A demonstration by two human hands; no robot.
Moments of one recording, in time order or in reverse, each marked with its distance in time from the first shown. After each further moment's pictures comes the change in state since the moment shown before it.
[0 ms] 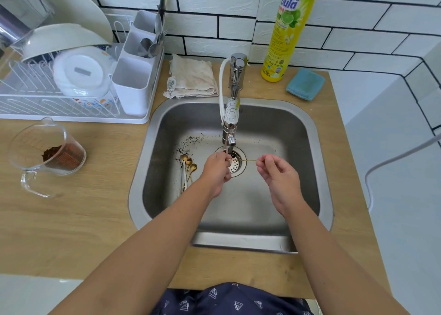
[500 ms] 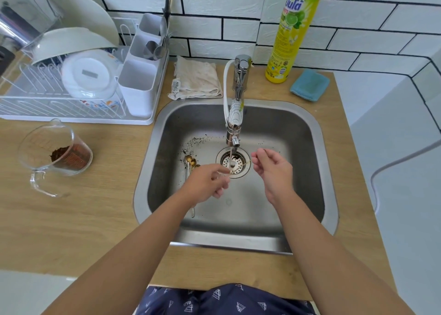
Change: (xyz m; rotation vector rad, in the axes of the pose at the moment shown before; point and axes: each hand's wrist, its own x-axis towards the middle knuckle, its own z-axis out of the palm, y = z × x) left_hand -0.034 0.006 -0.061 0.756 -0.256 0.327; right_hand 0.015 0.004 0.029 -0.027 0.029 0.009
